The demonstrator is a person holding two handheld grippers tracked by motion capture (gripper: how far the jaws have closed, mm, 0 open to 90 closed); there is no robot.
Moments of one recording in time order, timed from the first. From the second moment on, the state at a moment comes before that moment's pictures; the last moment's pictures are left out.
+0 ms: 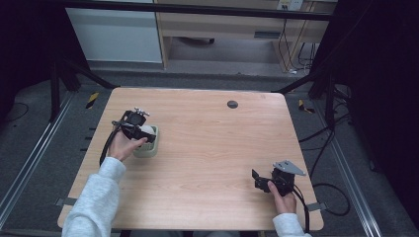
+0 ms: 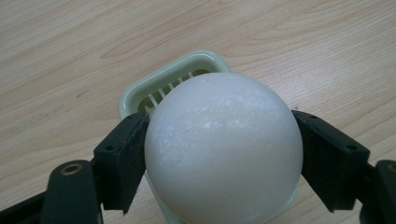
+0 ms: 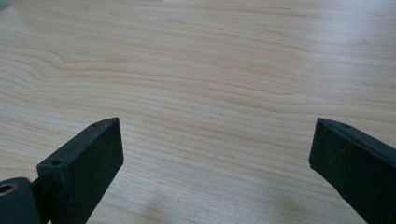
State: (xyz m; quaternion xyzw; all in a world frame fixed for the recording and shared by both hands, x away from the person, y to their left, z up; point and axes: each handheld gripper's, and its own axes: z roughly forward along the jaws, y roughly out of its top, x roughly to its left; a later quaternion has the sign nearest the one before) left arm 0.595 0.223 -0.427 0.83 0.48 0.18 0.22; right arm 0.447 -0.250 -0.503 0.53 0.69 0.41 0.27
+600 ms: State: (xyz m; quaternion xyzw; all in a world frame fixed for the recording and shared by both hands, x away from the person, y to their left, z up) left arm 0.600 0.226 -0.445 0.83 0.49 0.17 0.21; right arm 0.447 -0.250 -0.503 0.53 0.69 0.41 0.27
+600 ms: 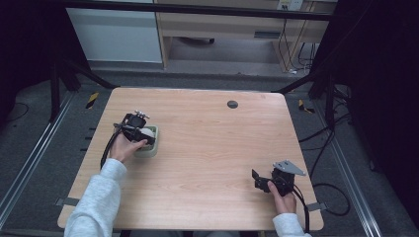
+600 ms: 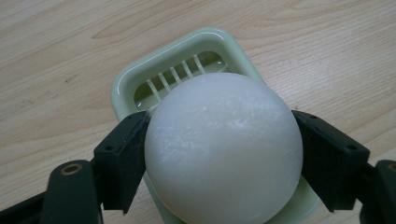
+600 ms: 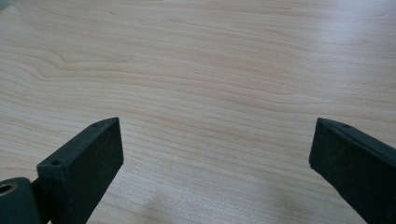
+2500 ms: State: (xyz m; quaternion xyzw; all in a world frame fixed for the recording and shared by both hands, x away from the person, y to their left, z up) left arm 0.589 0.229 -0.438 0.82 0.48 0.18 0.25; right arm 0.447 -0.249 -0.503 0.53 0.70 0.41 0.27
